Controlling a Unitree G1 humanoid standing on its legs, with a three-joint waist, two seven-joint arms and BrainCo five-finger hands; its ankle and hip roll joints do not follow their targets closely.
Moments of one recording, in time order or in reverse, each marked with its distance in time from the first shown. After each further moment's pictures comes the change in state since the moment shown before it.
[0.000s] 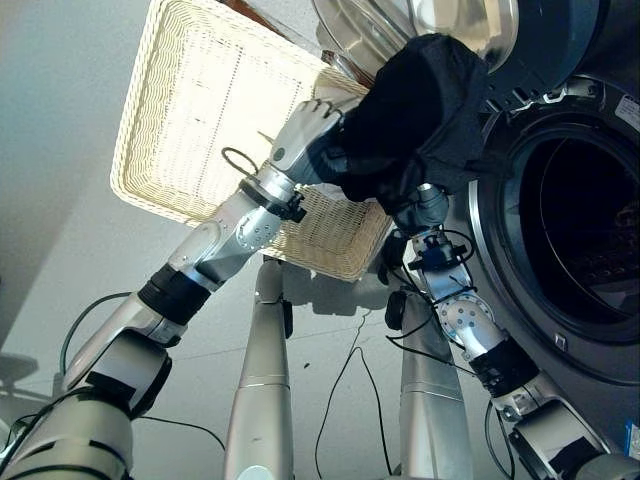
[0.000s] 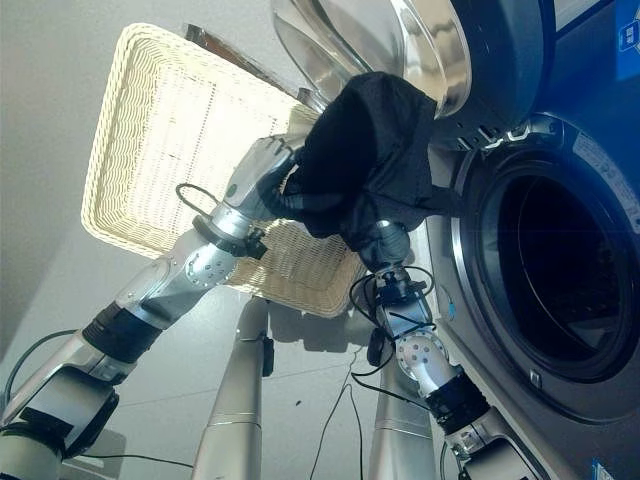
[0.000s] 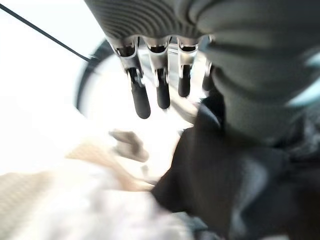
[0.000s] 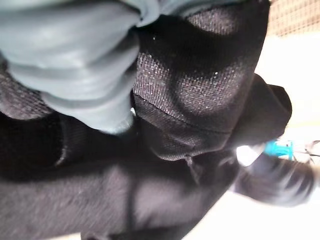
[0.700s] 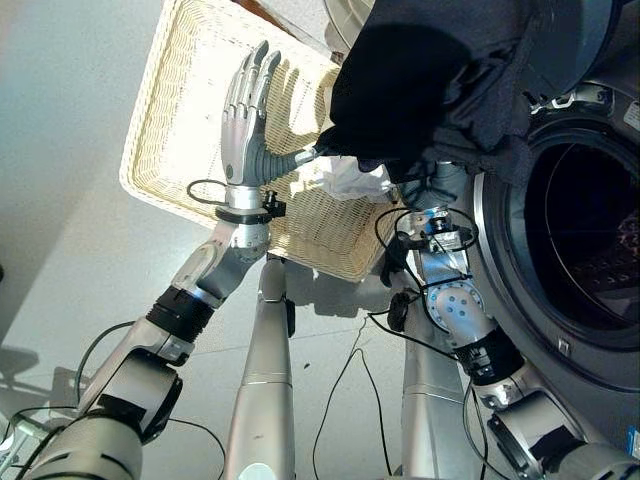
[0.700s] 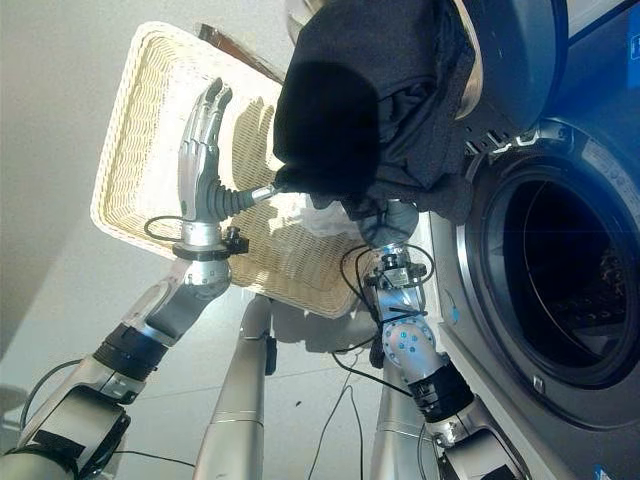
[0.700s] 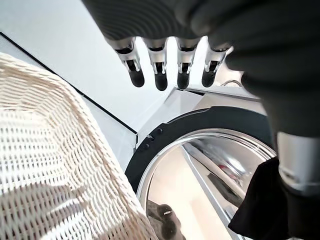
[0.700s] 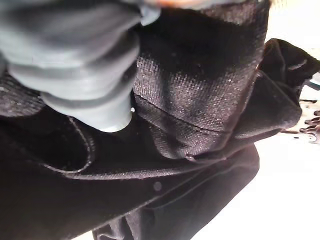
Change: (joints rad) left arm 0.066 -0.094 0.084 0.025 -0.010 -0.007 0.326; right arm -0.061 0.082 -0.045 -0.072 -0.055 -0.106 0.008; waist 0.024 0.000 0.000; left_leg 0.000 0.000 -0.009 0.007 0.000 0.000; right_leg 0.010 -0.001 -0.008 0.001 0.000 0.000
